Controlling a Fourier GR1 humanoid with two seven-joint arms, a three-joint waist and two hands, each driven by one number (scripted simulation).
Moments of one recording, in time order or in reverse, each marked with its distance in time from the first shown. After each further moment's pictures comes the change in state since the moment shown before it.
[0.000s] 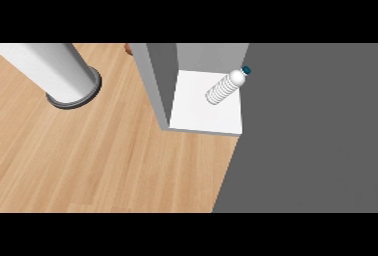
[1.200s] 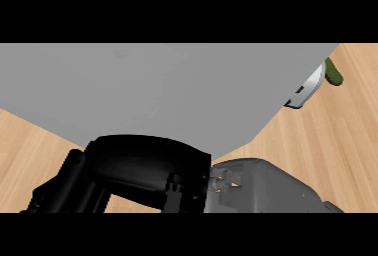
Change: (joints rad) left arm 0.234 0.018 0.272 0.099 0.072 -0.311 -0.064; right arm -0.957 0.270 0.167 0.577 -0.073 -0.462 0.185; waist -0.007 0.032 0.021
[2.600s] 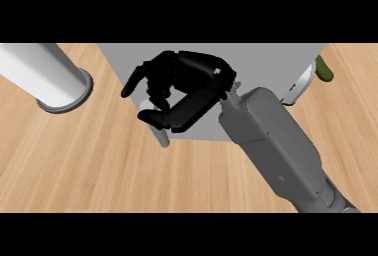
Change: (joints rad) left arm 0.065 -0.205 0.175 -0.017 -0.055 -0.131 0.146; right arm -0.030 -0.046 -0.261 0.535 0.134 0.406 -0.281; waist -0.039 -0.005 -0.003
